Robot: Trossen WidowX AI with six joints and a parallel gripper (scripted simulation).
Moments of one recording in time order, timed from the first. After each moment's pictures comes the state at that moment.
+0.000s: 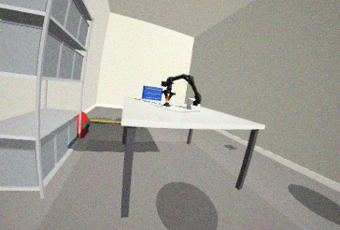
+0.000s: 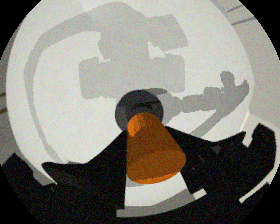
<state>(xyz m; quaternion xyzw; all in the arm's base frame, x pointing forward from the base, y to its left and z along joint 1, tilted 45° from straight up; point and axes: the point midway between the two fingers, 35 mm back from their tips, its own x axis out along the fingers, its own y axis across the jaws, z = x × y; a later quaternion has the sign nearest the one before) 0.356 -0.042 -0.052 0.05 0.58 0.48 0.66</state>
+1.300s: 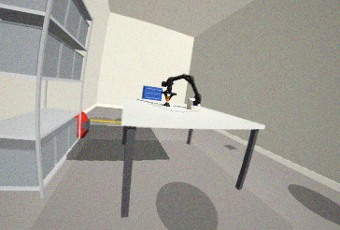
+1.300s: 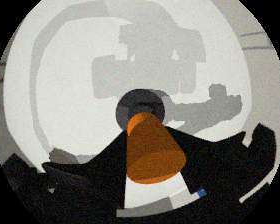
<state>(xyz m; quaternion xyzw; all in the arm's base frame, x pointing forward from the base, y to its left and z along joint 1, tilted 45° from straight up) 0.353 -0.041 -0.053 -0.02 0.52 0.54 0.66</state>
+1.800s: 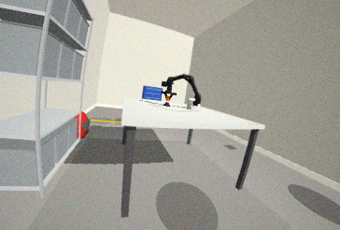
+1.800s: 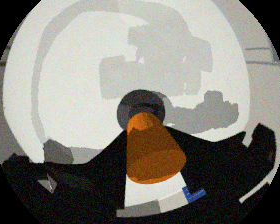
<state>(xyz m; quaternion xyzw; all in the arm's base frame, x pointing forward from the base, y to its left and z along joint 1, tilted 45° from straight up) 0.353 -0.041 -0.051 -0.06 0.49 0.57 0.66</state>
